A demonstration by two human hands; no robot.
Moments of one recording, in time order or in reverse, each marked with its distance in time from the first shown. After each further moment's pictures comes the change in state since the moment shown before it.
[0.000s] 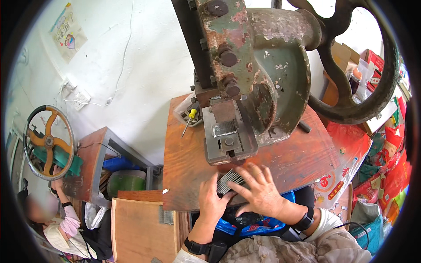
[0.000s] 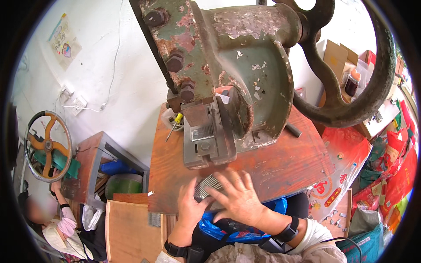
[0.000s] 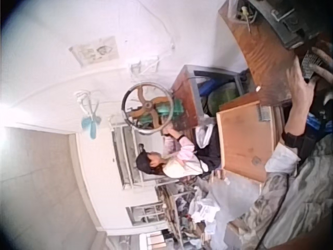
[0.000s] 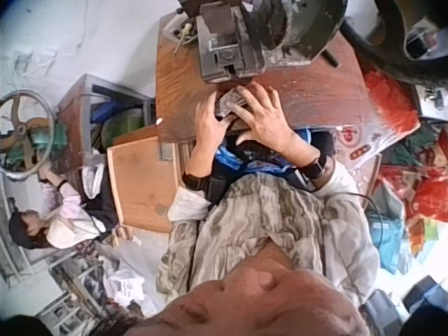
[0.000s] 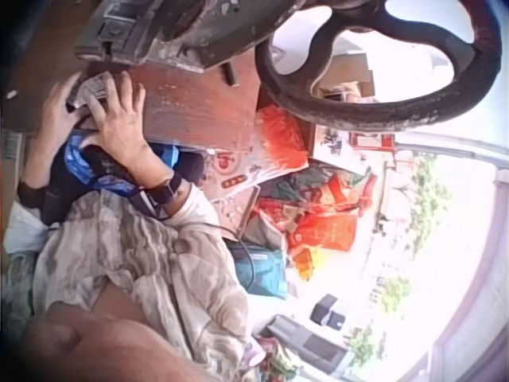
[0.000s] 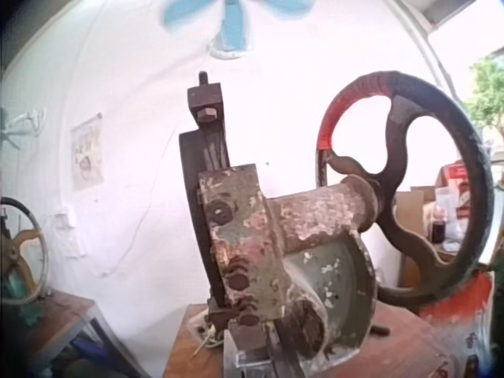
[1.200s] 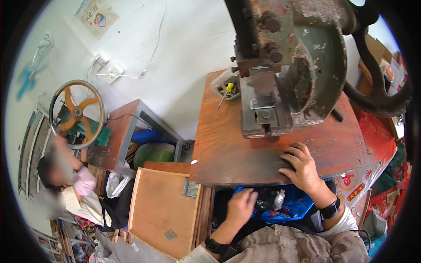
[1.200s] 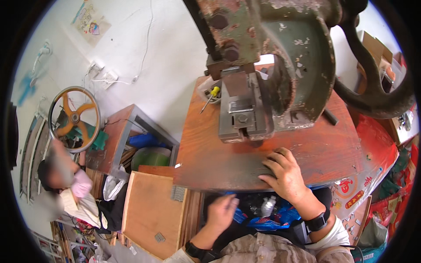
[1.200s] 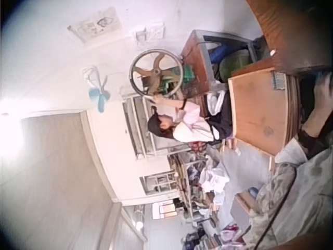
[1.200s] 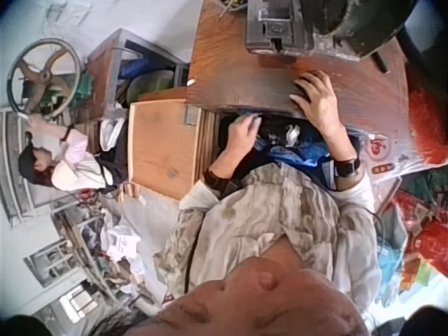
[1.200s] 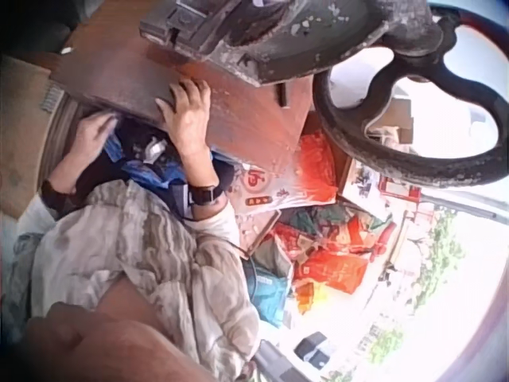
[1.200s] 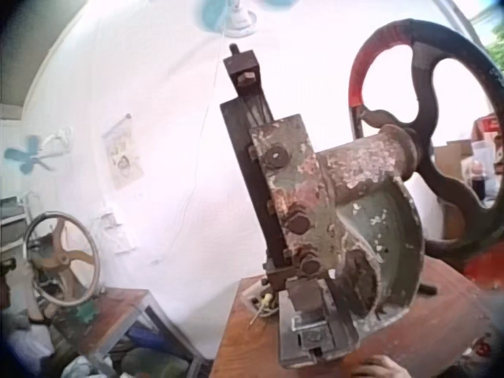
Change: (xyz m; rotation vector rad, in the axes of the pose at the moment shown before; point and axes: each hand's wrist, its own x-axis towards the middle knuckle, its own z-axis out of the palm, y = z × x) left_hand -0.103 -0.004 0.008 -0.079 -0.157 -0.311; right_hand -0.011 0.028 0.008 0.270 0.292 0.116
